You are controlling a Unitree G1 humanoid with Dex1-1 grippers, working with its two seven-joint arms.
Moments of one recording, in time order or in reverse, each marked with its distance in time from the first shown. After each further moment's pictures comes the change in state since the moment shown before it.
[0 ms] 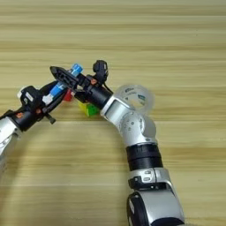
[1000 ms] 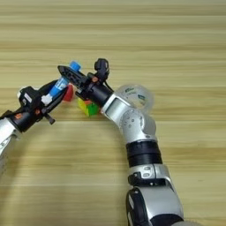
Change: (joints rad) left arm 0.010 0.003 0.006 -0.015 -0.001 -0.019 0.002; right arm -0.029 0.004 -0.023 0.046 0.001 -0.004 0.014
